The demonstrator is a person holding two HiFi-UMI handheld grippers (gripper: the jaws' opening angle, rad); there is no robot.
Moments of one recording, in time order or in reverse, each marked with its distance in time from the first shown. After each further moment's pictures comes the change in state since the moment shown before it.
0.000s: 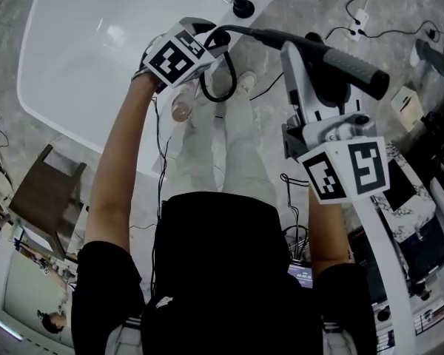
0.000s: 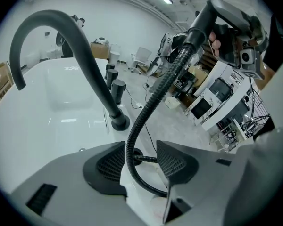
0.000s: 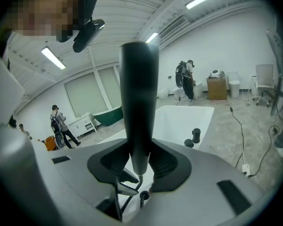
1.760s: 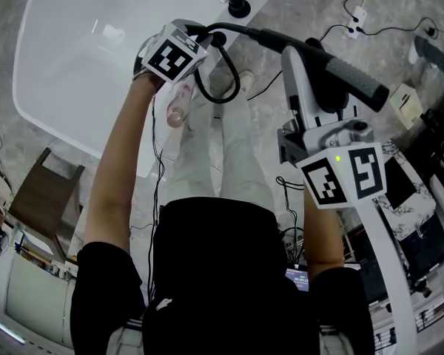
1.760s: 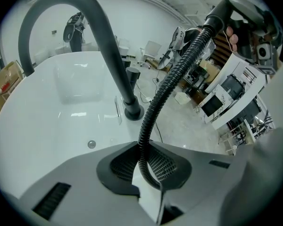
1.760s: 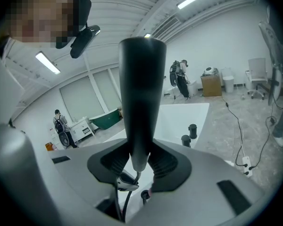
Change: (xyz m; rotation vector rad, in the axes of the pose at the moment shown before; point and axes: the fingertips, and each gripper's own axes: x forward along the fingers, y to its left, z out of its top) left arm 0.004 0.027 -0.023 -0.049 0.066 0.113; right arm -0.008 -0.003 -0.004 0.069 -0.023 -0.031
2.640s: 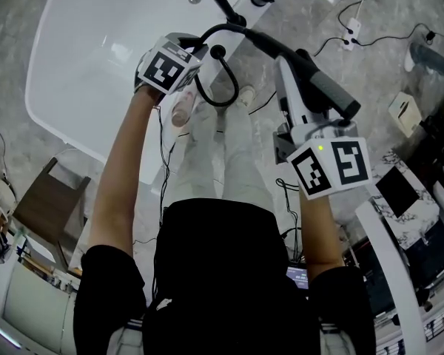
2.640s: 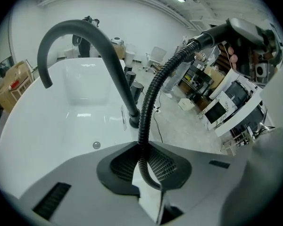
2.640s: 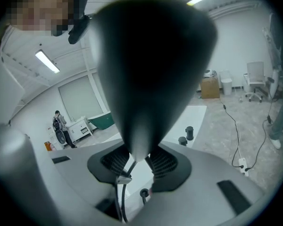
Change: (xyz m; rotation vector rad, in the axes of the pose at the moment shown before) left arm -0.027 0.012 0.013 -0.061 -0.047 0.035; right arm 0.000 -0.007 -0.004 -0.012 0.002 -0.027
